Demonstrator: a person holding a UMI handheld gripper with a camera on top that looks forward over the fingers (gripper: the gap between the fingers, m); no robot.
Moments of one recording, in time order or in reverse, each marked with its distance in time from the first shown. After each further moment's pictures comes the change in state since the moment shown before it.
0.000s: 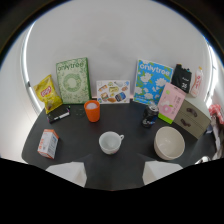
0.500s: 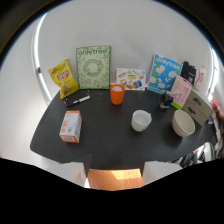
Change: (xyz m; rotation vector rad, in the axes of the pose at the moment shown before) arm -0.121 0.071 -0.036 -0.071 0.008 -0.020
